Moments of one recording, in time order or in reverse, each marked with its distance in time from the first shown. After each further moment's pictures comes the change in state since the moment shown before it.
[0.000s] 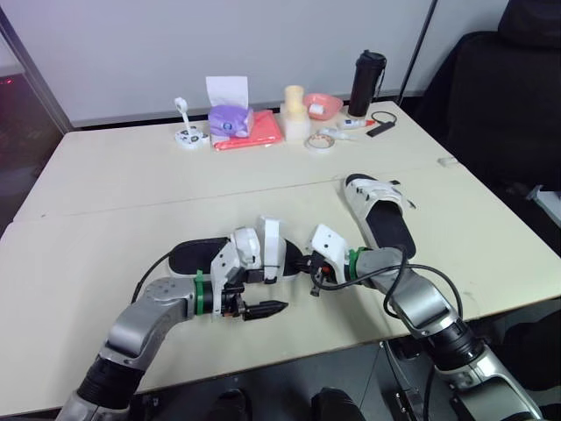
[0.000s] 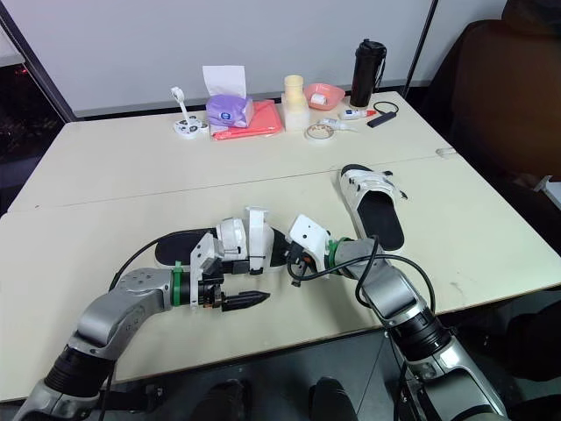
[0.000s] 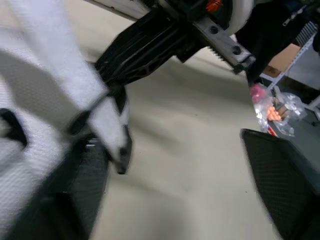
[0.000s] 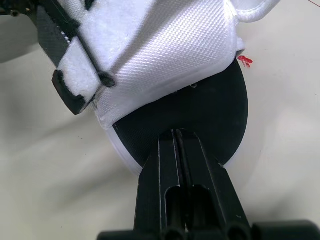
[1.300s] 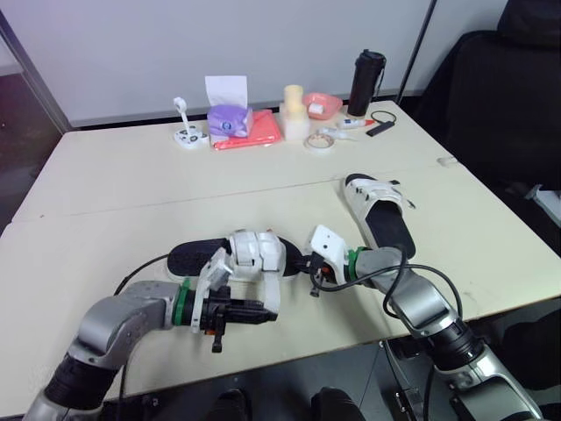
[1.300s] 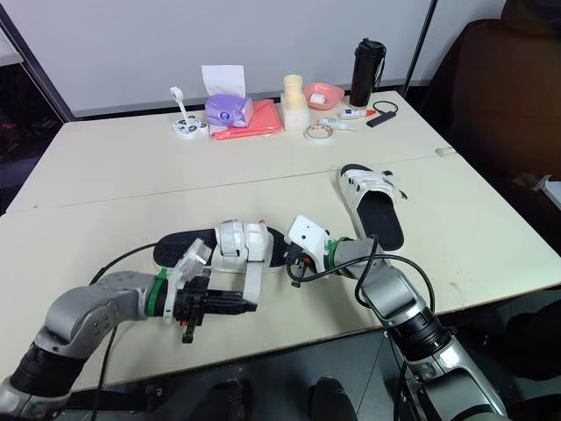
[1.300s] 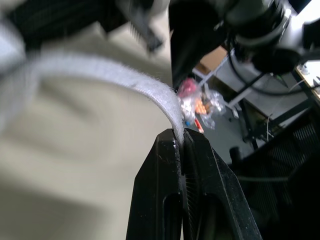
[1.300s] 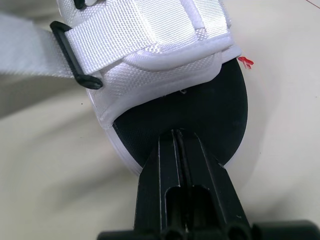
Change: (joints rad) left arm -0.046 0.101 0.078 -0.099 -0.296 0.309 -0.112; right arm -0.005 -0.003 0.006 0.002 -0.016 -0.010 0.013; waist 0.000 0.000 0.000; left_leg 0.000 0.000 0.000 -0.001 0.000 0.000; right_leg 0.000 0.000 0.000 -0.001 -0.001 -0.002
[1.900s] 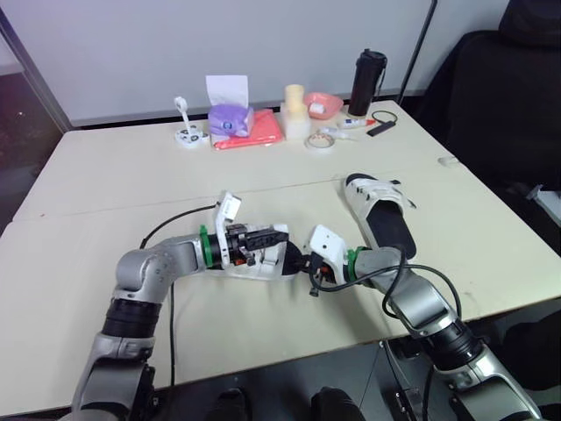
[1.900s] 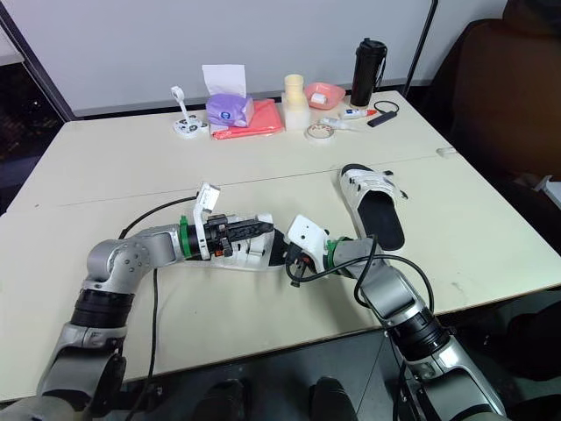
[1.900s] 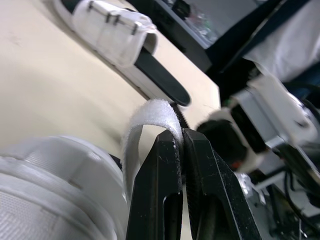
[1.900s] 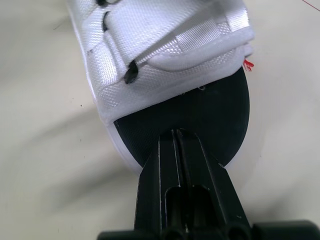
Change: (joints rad) left arm -0.304 -0.237 0.108 0.352 -0.029 0.078 0.308; right arm 0.003 0.007 0.002 -0.005 -0.007 -0.001 -0.012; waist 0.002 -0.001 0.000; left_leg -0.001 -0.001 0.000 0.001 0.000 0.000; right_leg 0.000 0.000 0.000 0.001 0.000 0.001
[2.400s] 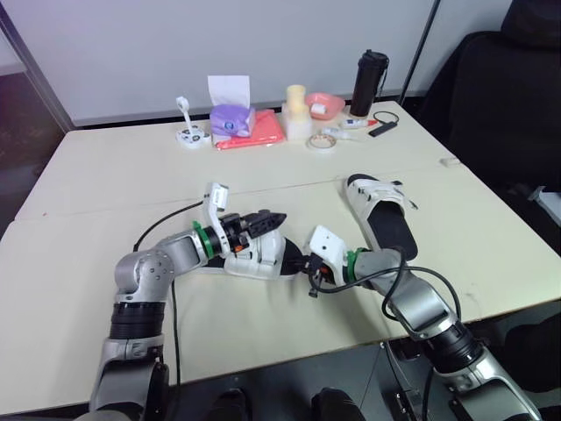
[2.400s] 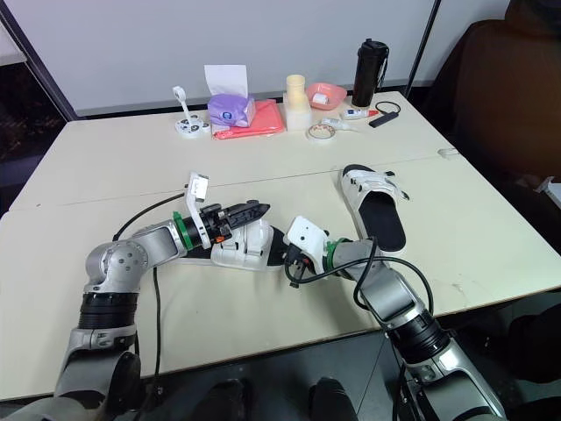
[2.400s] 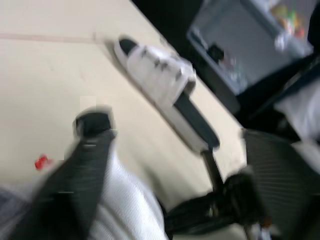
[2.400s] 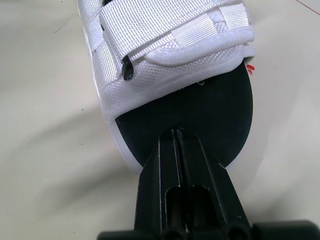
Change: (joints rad) left arm 0.020 -0.119 0.210 -0.039 -0.042 0.010 0.311; right arm 0.010 0.002 0.001 -0.013 -0.001 0.005 -0.012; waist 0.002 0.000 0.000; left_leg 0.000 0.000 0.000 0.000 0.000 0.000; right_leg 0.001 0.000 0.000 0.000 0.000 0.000
